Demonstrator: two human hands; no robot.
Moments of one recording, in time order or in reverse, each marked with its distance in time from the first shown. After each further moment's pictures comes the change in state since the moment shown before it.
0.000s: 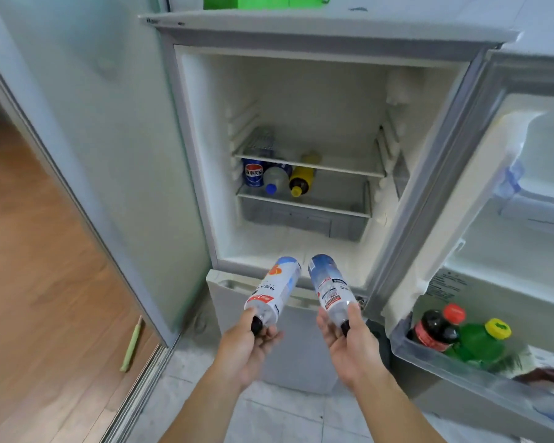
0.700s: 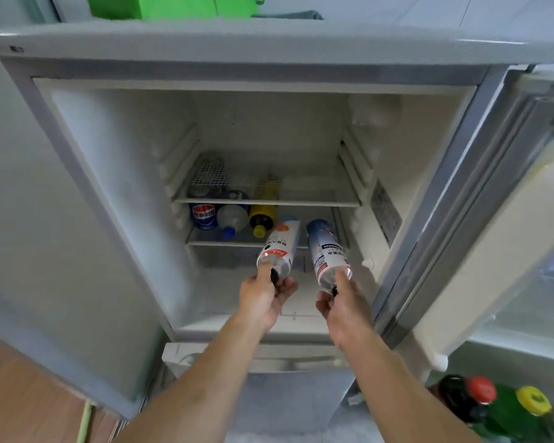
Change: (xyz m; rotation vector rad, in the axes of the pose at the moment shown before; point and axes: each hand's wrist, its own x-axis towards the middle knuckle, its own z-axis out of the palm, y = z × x) left_hand 0.153 0.079 0.189 0.146 -0.183 0.011; right_hand 0.134 -0.079 0.120 -0.225 0.111 -0.285
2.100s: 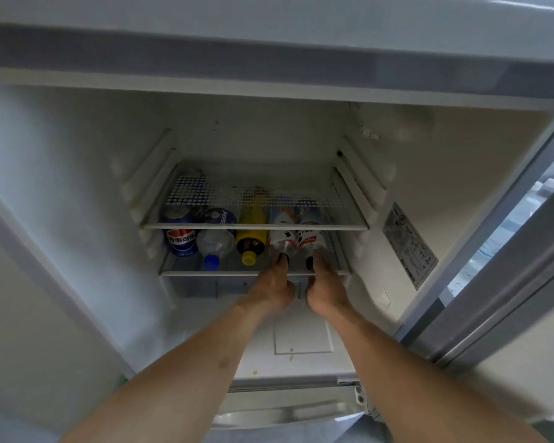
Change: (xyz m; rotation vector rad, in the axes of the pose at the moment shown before) left_hand 0.110 0.026 0.042 1.656 -0.340 0.533; right_hand 0.110 -0.011 0.060 -1.342 -0.172 -0.556
